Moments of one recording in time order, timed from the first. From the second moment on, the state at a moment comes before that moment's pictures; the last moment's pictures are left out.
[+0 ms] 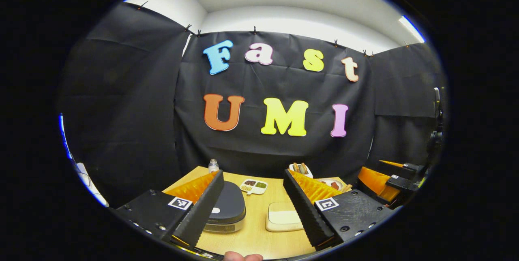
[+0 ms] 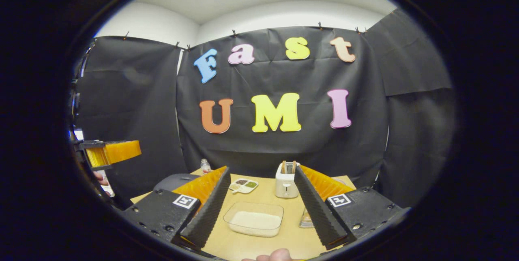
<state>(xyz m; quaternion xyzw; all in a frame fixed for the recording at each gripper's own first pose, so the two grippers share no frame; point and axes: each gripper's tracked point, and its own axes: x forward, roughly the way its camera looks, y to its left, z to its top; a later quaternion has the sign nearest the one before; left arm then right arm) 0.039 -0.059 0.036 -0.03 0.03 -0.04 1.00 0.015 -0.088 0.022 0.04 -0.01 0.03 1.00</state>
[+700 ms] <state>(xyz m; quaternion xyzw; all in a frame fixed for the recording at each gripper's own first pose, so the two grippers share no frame) -0.063 -0.038 0.027 0.01 0.00 -0.09 1.00 -0.107 -0.032 0.016 0.03 -0.01 -0.03 1.00</state>
